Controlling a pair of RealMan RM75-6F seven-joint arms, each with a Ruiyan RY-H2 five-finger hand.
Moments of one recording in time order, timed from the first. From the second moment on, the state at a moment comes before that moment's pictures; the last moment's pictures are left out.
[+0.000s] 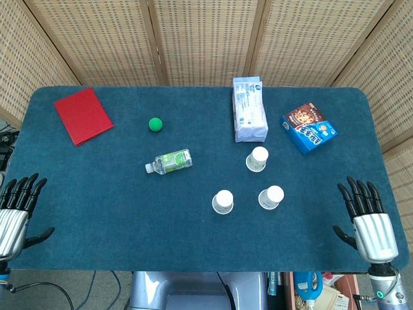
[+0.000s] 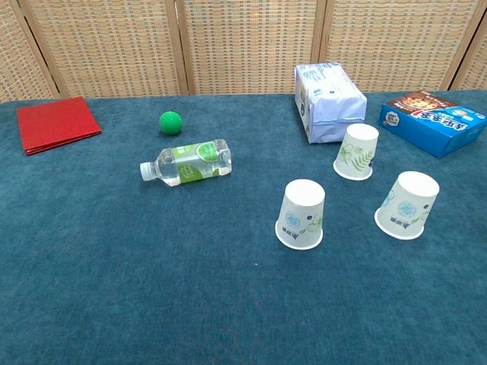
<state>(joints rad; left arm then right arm) -0.08 -1.04 -0.01 -1.83 1.58 1.55 0.24 0.11 -1.25 0.03 -1.50 -1.65 1.68 -0.14</state>
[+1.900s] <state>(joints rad) -0.19 -1.07 -0.11 -1.74 1.25 1.33 0.24 0.88 -1.66 0.34 -1.07 -0.72 0.82 -0.49</state>
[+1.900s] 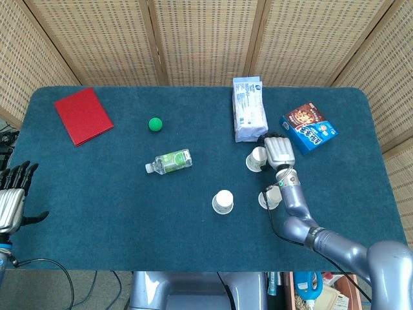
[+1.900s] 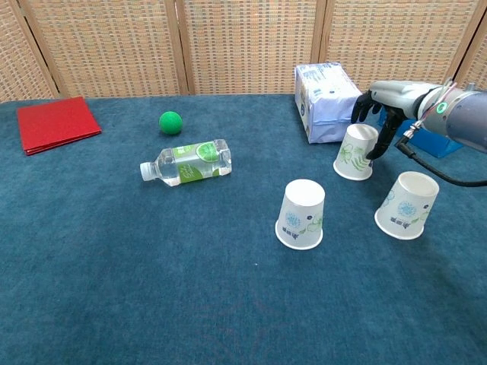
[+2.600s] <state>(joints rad) -0.20 -1.08 -0.10 -1.75 1.25 1.32 0.24 0.87 -1.61 0.33 -1.18 -0.78 0.85 -0.41</state>
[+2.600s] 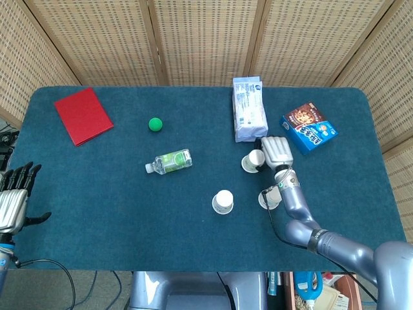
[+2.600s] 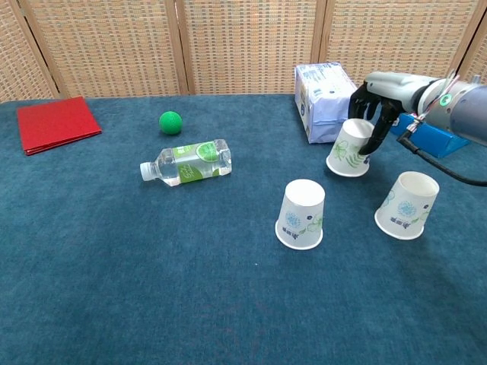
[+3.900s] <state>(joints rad) -0.20 -1.06 -0.08 -1.77 1.30 1.33 0.22 0.82 -1.37 0.22 -1.85 -0.88 1.00 -0.47</state>
